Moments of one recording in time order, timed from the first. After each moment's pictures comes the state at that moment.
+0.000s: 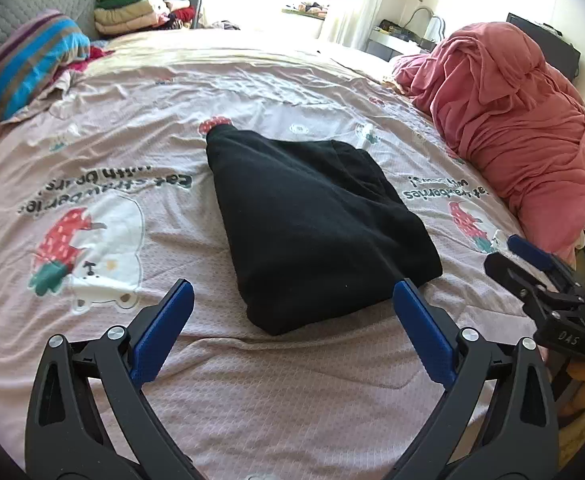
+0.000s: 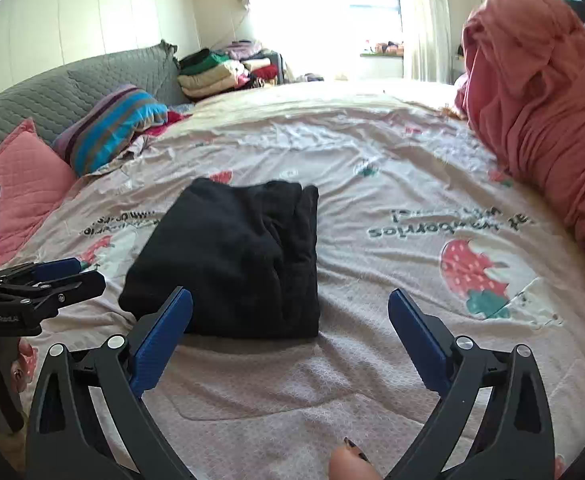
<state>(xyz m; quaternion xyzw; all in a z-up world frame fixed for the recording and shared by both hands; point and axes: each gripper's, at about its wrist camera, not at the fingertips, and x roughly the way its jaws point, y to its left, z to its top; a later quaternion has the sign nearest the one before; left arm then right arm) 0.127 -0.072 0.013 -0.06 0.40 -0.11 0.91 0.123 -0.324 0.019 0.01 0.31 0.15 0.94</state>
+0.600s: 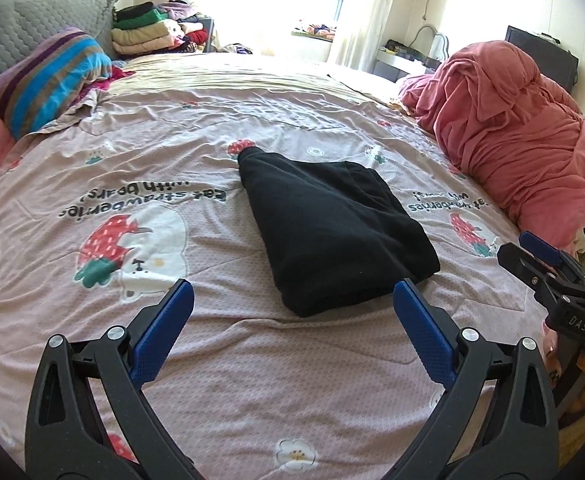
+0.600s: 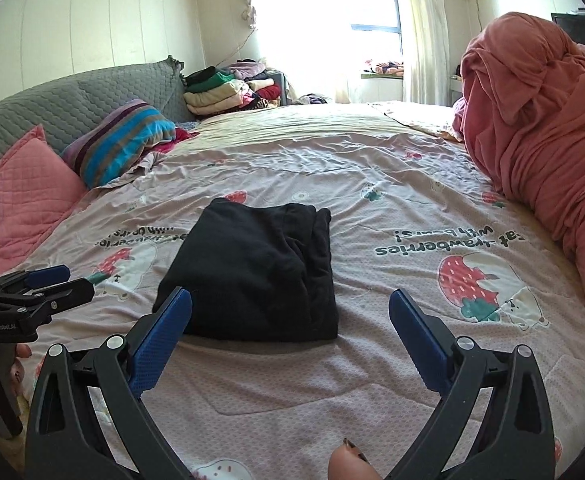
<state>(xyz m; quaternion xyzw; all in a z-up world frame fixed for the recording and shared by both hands) 0.084 -0.043 0.034 -0.06 0.36 -0.09 0.93 0.093 -0.310 0.041 0.01 0.28 0.15 0.95</state>
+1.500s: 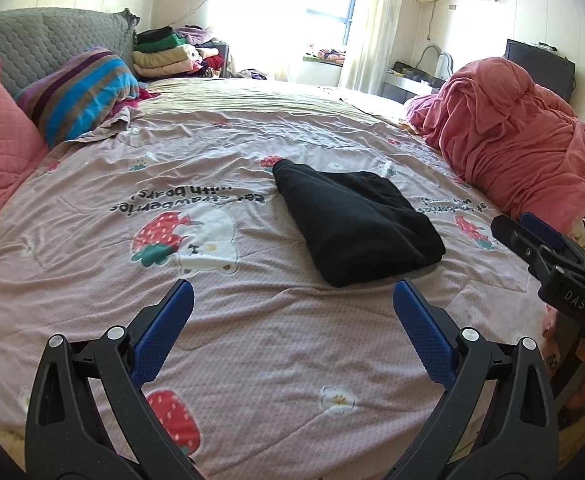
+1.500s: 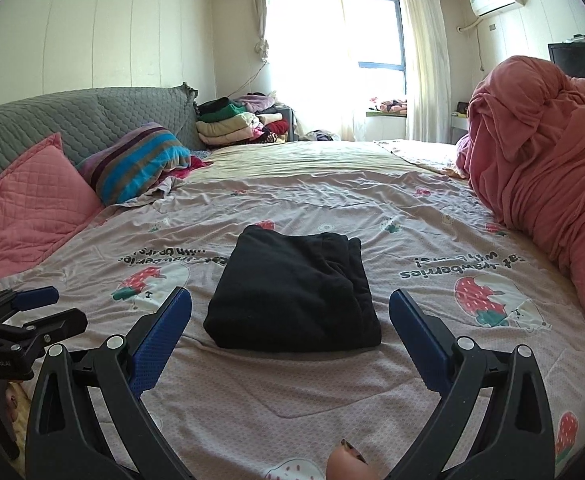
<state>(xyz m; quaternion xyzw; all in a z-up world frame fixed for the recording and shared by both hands) 0.014 -0.007 0.038 -0.05 0.31 -0.06 0.95 0.037 -0.263 0.050 0.00 0.20 0.15 0.97</state>
